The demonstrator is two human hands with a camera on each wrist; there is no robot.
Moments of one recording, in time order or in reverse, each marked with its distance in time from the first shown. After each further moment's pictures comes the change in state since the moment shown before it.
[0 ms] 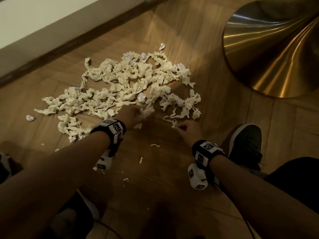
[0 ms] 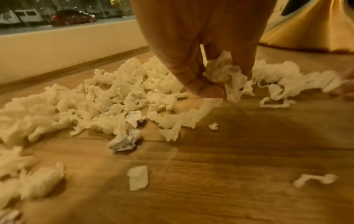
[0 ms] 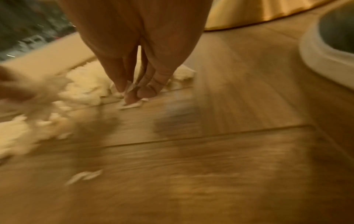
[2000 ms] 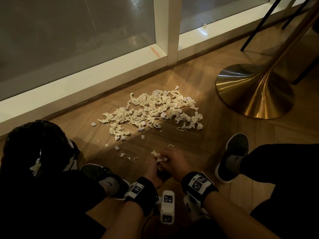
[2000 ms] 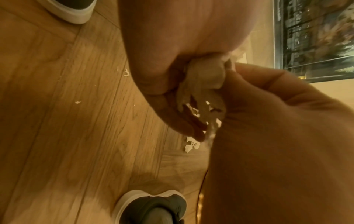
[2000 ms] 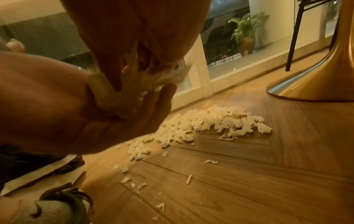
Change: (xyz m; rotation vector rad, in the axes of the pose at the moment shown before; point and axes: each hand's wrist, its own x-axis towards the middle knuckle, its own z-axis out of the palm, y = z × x) left_hand -0.290 0.063 0.050 -1.803 -0.078 -0.570; right_hand -0.252 -0.116 0.025 -0.003 0.011 -0.622
